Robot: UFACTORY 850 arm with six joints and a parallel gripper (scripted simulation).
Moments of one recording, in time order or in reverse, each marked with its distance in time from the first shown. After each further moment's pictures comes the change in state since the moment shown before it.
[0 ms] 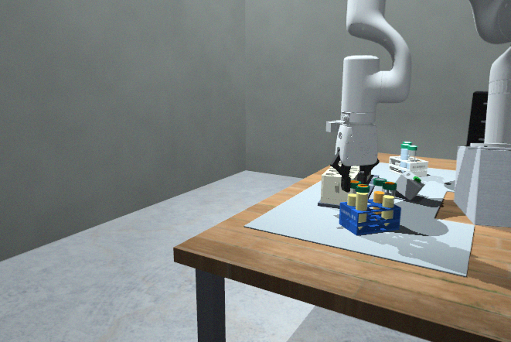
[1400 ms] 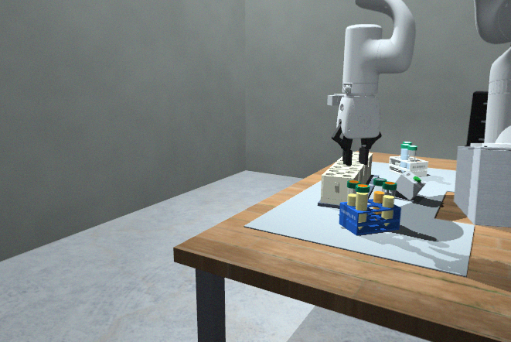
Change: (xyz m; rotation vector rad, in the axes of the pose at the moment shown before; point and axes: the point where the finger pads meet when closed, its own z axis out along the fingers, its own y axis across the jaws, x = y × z) arm 0.000 0.000 -0.069 0.001 0.001 0.000
